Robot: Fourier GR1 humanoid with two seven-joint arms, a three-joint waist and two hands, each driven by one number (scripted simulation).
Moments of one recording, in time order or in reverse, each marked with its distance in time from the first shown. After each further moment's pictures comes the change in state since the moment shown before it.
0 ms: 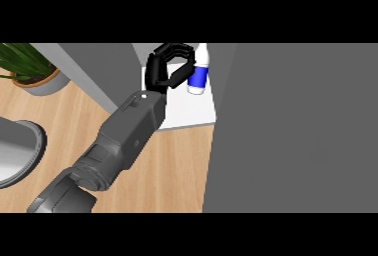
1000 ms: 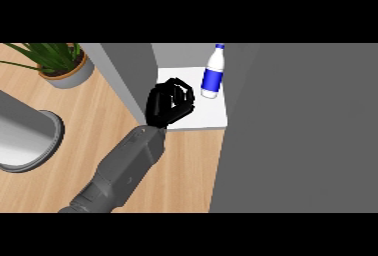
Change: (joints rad) left arm 0.352 -0.001 -0.189 -0.348 0.158 -0.140 -0.011; right arm 0.066 -0.009 -0.020 -0.126 -0.050 0.041 0.094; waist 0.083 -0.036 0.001
